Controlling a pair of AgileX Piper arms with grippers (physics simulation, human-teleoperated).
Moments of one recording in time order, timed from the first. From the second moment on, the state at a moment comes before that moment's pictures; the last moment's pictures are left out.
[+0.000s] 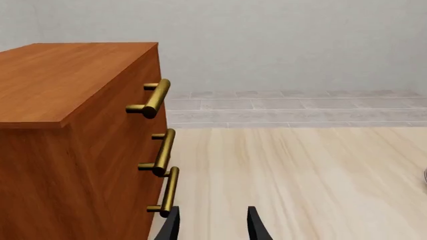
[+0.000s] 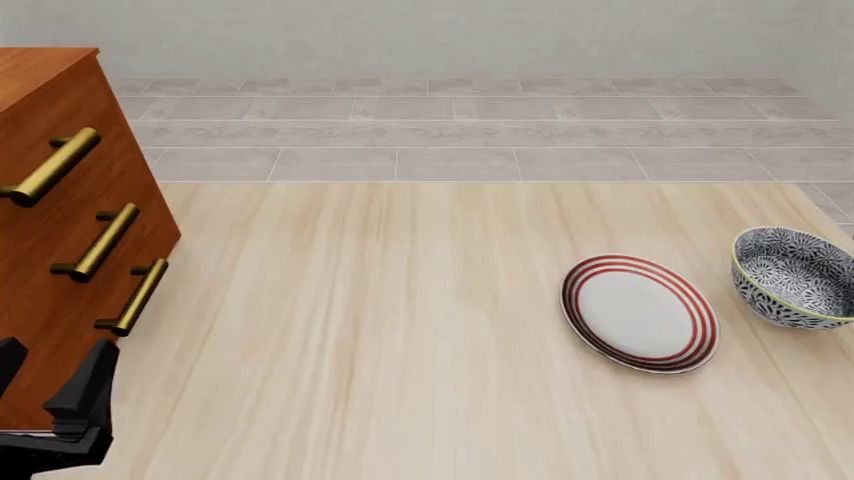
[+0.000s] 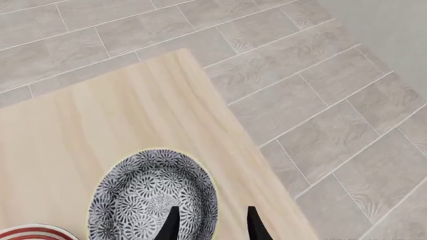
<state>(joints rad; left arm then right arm) 0.00 0.14 0.00 -0.08 0.01 -0.62 1.59 -0.96 0.02 -0.15</state>
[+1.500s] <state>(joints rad) 0.01 0.18 0.00 -0.12 0.01 -0.64 1.84 -1.05 0.01 -0.18</state>
